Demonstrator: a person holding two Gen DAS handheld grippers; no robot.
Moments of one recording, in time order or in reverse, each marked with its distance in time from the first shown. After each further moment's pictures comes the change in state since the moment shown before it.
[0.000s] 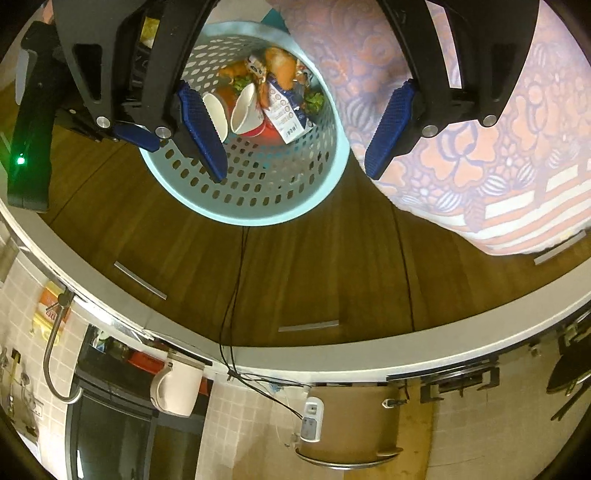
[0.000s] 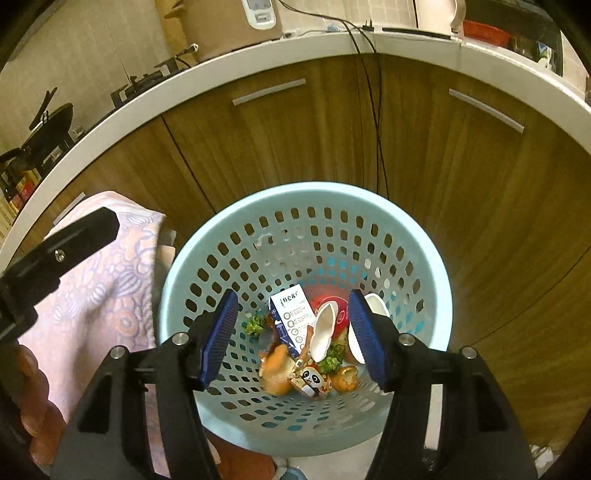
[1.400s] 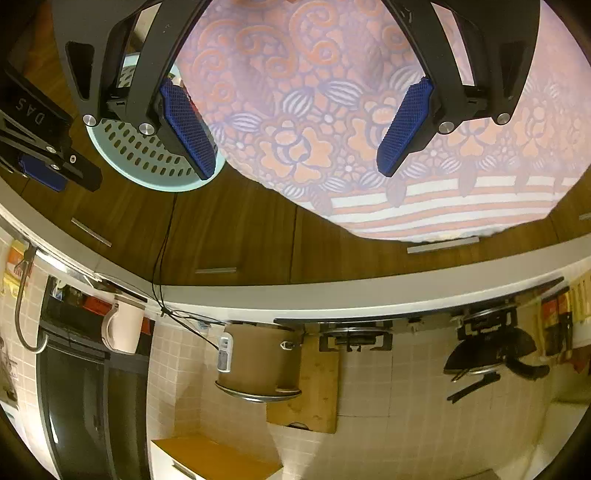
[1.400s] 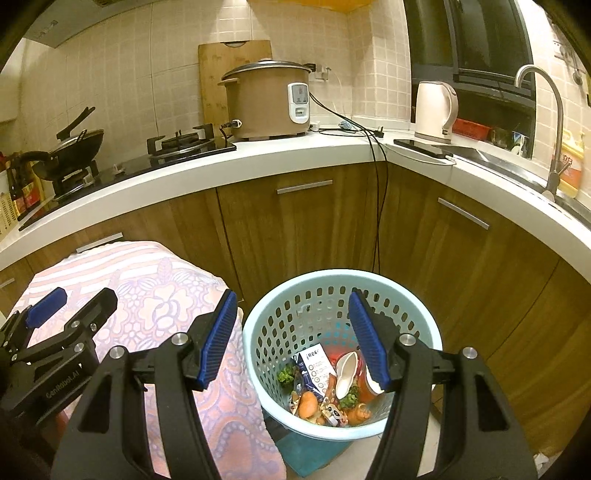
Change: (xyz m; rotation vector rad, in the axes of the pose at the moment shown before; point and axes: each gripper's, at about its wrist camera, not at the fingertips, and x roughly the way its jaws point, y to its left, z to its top) left arm -0.103 0.090 -0.041 -0.084 -0.227 0.212; right arm -0.094 0.112 -0.011 -0.087 -0.311 -0.133
